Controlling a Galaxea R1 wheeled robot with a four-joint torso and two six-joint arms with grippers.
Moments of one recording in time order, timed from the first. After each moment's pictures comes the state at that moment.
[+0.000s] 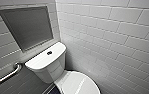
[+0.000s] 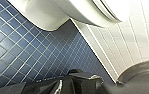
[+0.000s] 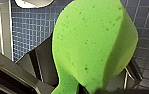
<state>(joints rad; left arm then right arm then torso) 1.11 2.45 -1.64 -0.22 -0.06 0.05 -1.60 2.26 -1.66 0.12 0.35 0.14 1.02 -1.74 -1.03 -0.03</state>
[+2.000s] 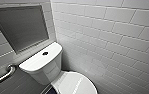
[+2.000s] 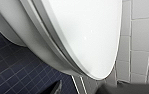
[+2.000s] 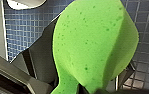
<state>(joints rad) 0.90 2.70 -1.85 -0.36 -0.09 -0.29 -1.62 2.31 -1.73 0.11 0.35 0.15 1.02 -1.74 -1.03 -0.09</state>
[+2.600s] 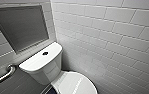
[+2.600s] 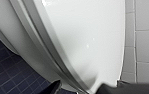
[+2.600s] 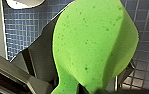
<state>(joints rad) 0.88 2.75 -1.96 -0.36 -0.13 -0.30 -1.63 2.31 -1.73 0.11 0.36 0.15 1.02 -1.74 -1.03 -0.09</state>
